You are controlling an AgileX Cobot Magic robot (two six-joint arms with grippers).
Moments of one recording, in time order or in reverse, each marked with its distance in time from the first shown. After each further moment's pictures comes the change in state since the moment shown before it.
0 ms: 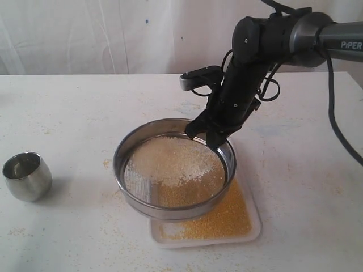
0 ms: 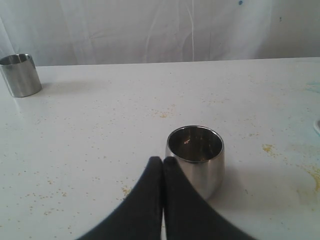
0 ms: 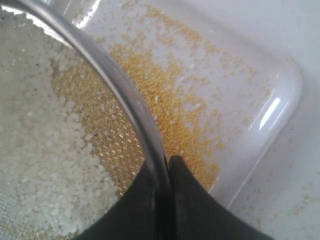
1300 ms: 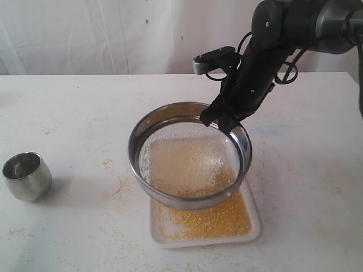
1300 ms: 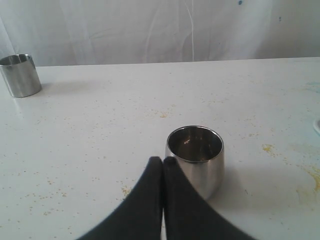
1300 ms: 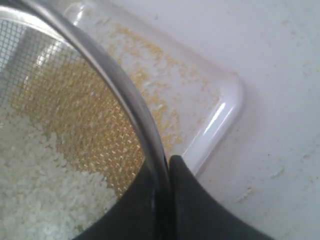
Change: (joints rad) left arm 0.000 0.000 0.000 0.000 0.000 0.000; right arm -0.032 -0.069 0.014 -0.035 -0.004 -0.116
